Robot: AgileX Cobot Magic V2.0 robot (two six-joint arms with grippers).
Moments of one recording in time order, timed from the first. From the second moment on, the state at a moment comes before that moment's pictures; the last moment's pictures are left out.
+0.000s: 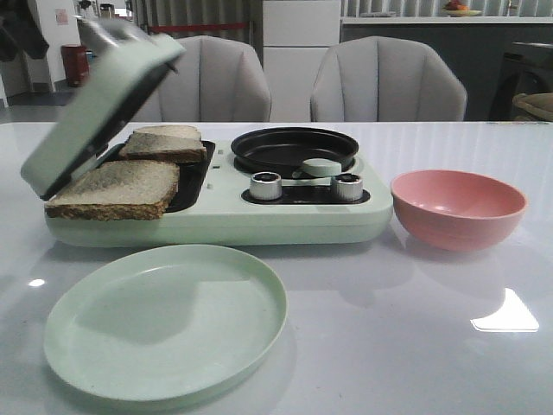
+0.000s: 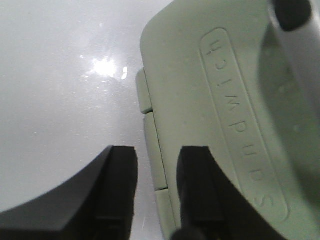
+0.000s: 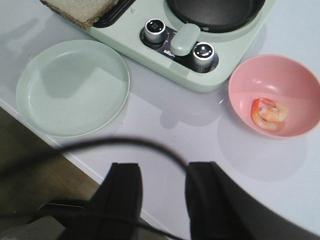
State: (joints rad) left arm -0.03 1.77 -1.62 -0.29 0.84 0.25; right arm 0.42 0.86 -0.90 0.20 0.84 -0.18
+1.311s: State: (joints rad) left arm -0.33 1.88 -1.62 -0.36 0.78 0.28; right arm 0.42 0.86 -0.90 0.20 0.84 -0.18
